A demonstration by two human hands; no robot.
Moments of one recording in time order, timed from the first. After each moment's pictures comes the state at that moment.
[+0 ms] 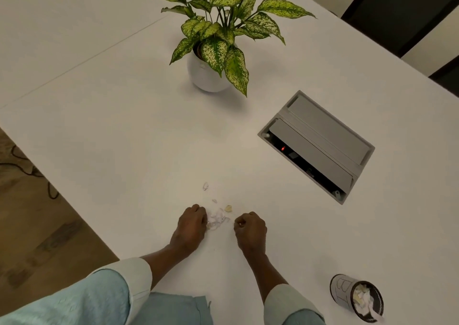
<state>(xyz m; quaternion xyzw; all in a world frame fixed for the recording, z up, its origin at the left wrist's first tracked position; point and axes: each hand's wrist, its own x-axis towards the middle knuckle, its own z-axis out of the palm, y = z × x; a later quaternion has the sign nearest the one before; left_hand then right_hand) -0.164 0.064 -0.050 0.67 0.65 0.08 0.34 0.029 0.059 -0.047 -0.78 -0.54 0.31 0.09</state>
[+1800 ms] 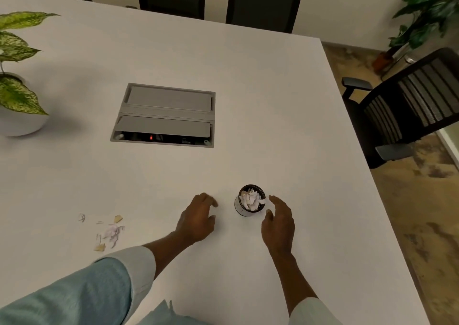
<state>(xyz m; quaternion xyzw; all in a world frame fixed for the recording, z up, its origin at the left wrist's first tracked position) 0.099 -0.014 0.013 0.88 0.32 0.00 0.35 0.261 -0.184 0.031 -0.92 -0.21 0.09 0.32</state>
